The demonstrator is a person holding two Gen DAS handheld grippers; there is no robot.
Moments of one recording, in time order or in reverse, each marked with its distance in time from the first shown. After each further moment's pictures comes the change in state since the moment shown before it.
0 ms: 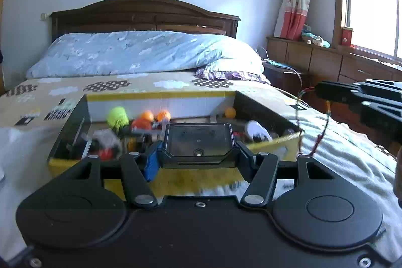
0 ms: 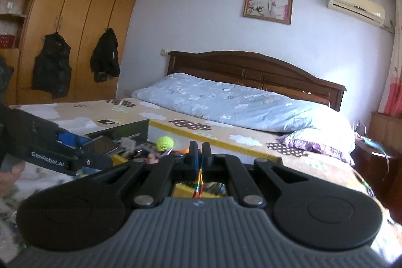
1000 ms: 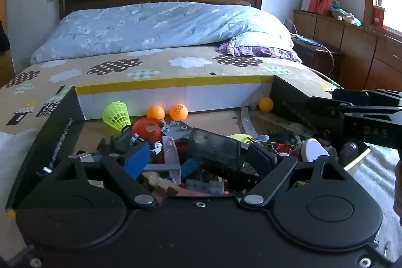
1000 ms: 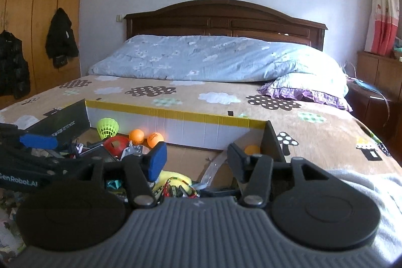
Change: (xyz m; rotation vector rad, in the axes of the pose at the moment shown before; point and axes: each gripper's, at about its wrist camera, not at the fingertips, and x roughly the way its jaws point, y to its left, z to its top) left arm 0.167 0.015 0.030 -0.009 0.147 0.111; right arm 0.166 -0.080 -0.036 0.213 0.209 -0.096
